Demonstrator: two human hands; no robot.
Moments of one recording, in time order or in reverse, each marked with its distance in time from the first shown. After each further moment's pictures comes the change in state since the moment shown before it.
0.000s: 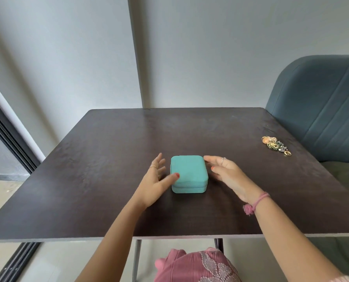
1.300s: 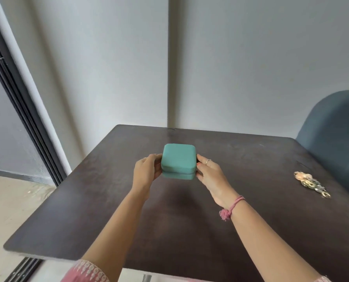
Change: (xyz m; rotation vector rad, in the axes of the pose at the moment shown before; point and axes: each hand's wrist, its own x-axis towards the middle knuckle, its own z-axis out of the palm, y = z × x) left_hand 0.046 0.043 -0.081 -0.532 0.483 -0.078; right_hand 0.065 -0.079 0.095 0.257 -0.064 -0.126
